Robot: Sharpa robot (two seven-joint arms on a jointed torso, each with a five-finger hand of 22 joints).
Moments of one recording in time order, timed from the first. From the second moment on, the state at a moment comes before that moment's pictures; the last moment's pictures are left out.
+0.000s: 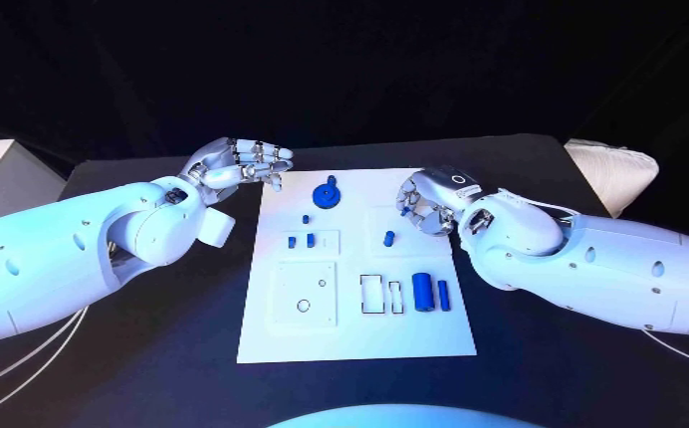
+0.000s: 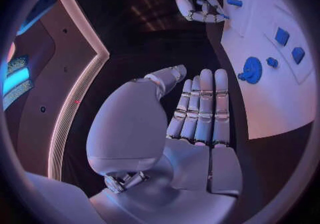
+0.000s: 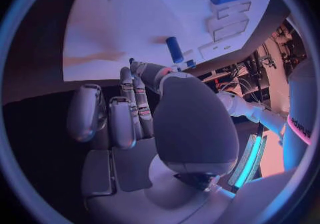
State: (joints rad) left arm 1.18 -0.91 -0.02 1.48 -0.20 -0.12 0.30; left_hand 1.38 -0.20 0.56 -0.01 0.20 0.91 0.20 0.20 0.28 0.93 0.14 0.44 0.08 0.92 0.07 0.92 0.38 0.17 0.79 0.17 0.88 0.66; right arm 1.19 -0.84 -0.15 1.60 -1.71 -0.47 -0.33; right_hand 1.39 -0.22 0.67 0.02 0.20 1.13 0.11 0.26 0.42 1.28 0.06 0.13 0.12 1.47 -0.03 1.35 1.24 0.10 1.44 0.06 1.14 1.31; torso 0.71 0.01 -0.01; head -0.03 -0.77
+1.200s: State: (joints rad) left arm 1.18 -0.89 -0.02 1.49 -0.21 -0.12 0.29; left_hand 1.38 -0.20 0.56 -0.01 0.20 0.91 0.20 0.20 0.28 0.93 0.14 0.44 0.08 0.92 0.07 0.92 0.38 0.17 0.79 0.17 0.88 0.66; right arm 1.14 -0.68 -0.16 1.72 -1.65 -0.46 -0.29; right_hand 1.39 -0.22 0.67 0.02 0.20 1.13 0.11 0.26 0.42 1.28 0.06 0.13 0.12 1.47 -0.03 1.35 1.23 0.10 1.44 0.06 1.14 1.31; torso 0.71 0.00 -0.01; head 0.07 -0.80
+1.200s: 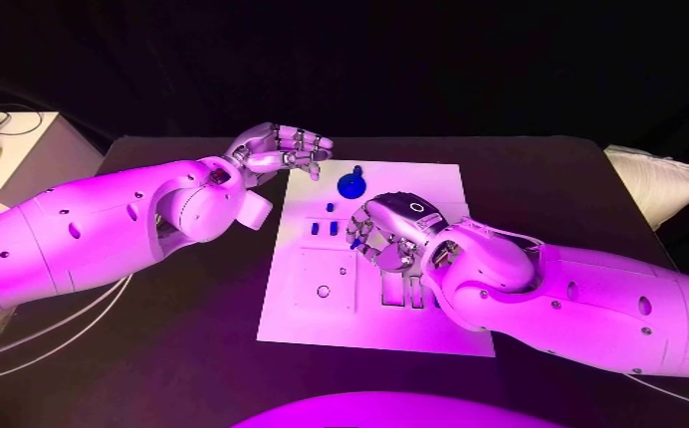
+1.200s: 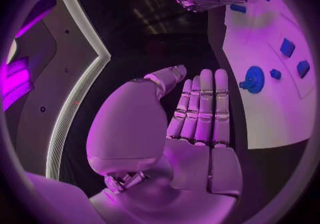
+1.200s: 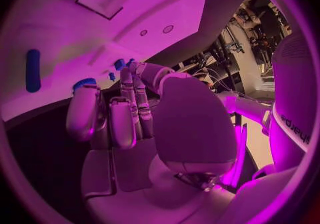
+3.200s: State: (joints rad) left arm 1.18 -0.87 -0.02 1.47 -0.22 -0.12 0.28; left_hand 1.38 -0.20 0.56 -0.01 0.21 0.90 0.21 0.20 0.28 0.93 0.14 0.44 0.08 0.92 0.07 0.91 0.37 0.17 0.79 0.17 0.88 0.66; right arm 1.09 -0.62 -0.18 1.68 -1.68 -0.41 -0.28; right_hand 1.38 -0.22 0.67 0.01 0.20 1.12 0.11 0.26 0.42 1.28 0.07 0.13 0.12 1.47 -0.03 1.35 1.23 0.10 1.44 0.06 1.14 1.31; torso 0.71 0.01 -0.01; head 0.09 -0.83
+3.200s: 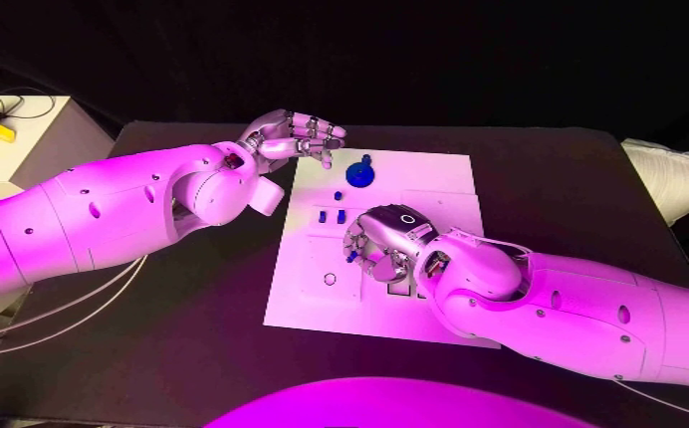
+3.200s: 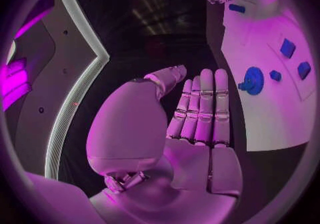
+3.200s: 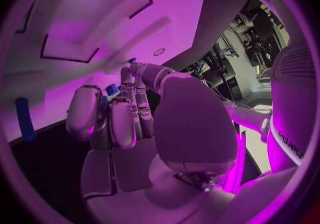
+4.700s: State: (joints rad) left arm 1.18 -0.88 -0.02 1.47 -0.22 -0.12 0.26; left_hand 1.38 -0.20 0.56 -0.01 0.21 0.90 0.21 0.20 0.28 0.93 0.14 0.44 0.08 0.92 0.07 0.91 0.37 0.17 0.79 0.17 0.87 0.66; right arm 1.08 -0.65 -0.19 1.68 -1.65 -0.44 -0.22; right_hand 1.30 -0.26 0.58 0.03 0.20 0.96 0.16 0.16 0.40 1.07 0.11 0.09 0.08 1.42 0.02 1.23 1.05 0.12 1.32 0.12 0.80 1.18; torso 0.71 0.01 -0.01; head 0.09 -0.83
